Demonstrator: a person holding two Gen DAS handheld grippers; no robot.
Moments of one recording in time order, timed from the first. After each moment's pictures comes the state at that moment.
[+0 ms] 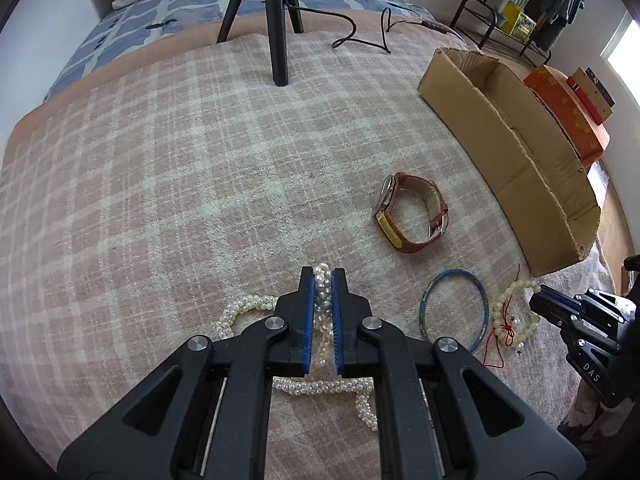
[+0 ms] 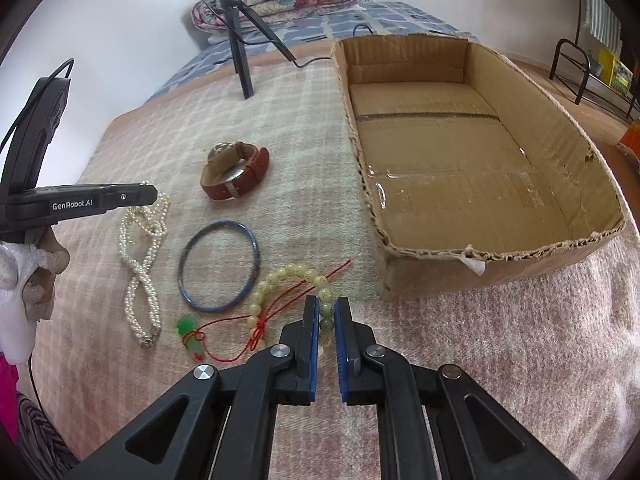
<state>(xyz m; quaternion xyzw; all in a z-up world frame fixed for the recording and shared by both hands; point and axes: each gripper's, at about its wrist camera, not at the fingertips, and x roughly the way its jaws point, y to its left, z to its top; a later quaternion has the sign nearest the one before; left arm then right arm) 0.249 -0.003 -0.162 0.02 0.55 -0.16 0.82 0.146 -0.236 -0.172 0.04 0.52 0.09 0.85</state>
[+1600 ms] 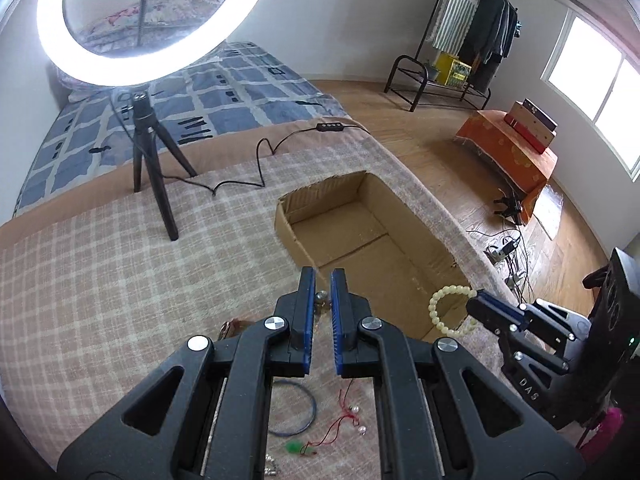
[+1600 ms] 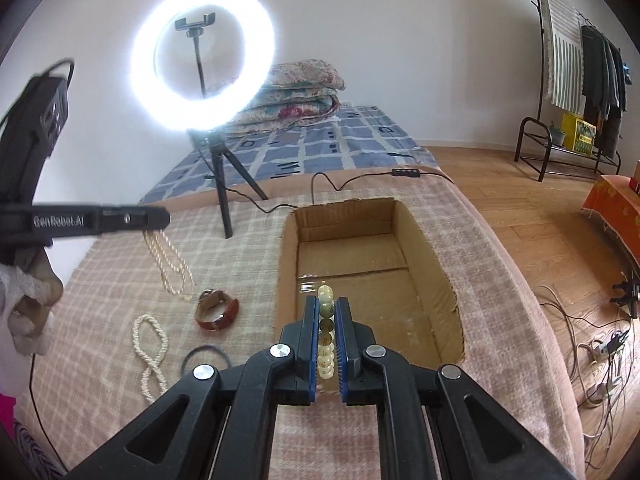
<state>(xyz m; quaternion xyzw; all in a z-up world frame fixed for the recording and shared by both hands) 0.251 -0.122 -0.024 0.00 0.43 -0.25 0.87 0.144 -0.303 -0.061 0.02 0.37 0.04 0.93</state>
